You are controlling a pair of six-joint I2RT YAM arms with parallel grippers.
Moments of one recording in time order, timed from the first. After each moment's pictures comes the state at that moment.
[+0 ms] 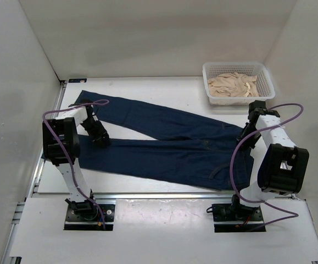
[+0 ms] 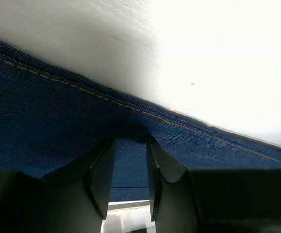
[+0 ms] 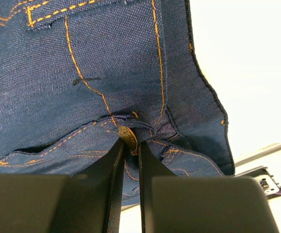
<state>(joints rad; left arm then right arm) 0.08 1.95 1.29 -0.86 0.22 -0.46 -0.14 1.53 1.10 -0.98 0.08 0.51</state>
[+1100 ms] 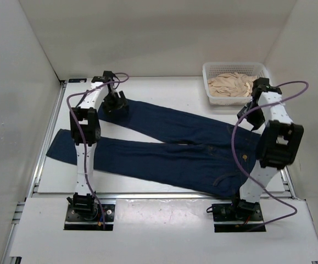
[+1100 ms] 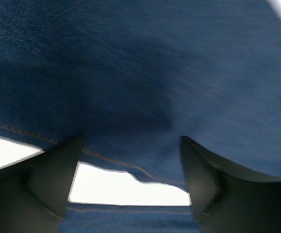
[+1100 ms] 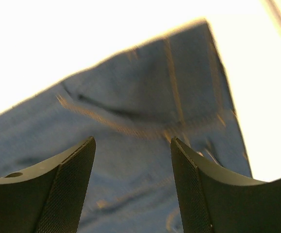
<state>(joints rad) -0.11 2.45 2.23 -1.09 0.12 -0.47 -0.16 1.82 1.53 -1.02 0.19 0.57</state>
